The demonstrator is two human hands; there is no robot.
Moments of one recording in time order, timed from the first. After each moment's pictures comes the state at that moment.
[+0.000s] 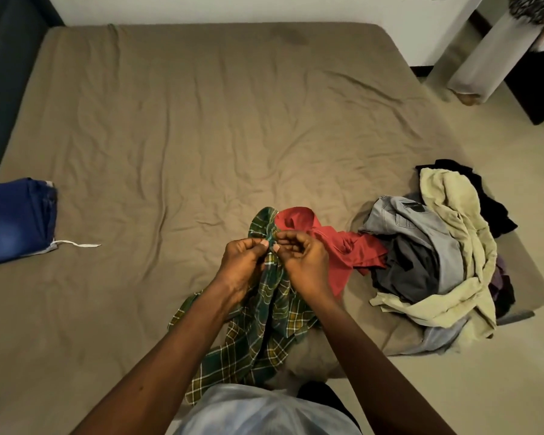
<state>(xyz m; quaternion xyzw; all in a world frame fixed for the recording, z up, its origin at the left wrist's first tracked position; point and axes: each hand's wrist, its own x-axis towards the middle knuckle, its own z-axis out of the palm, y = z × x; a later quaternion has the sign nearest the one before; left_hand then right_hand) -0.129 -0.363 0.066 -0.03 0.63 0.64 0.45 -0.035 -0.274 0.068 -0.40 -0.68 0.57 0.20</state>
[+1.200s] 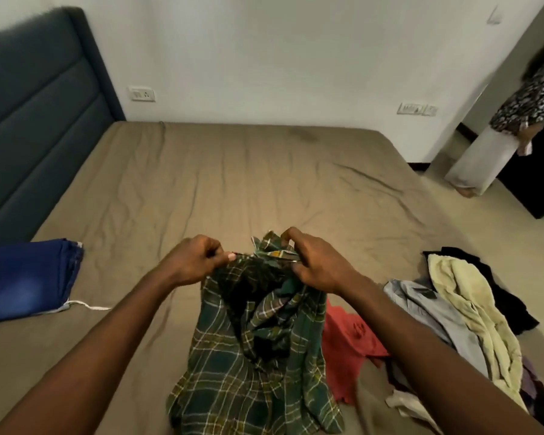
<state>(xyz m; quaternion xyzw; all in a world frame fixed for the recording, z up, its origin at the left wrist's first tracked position) -0.301 -0.399 0.148 0.37 0.87 0.25 0.21 -0.117 -0.174 0.163 -0.06 -0.97 0.23 0.05</state>
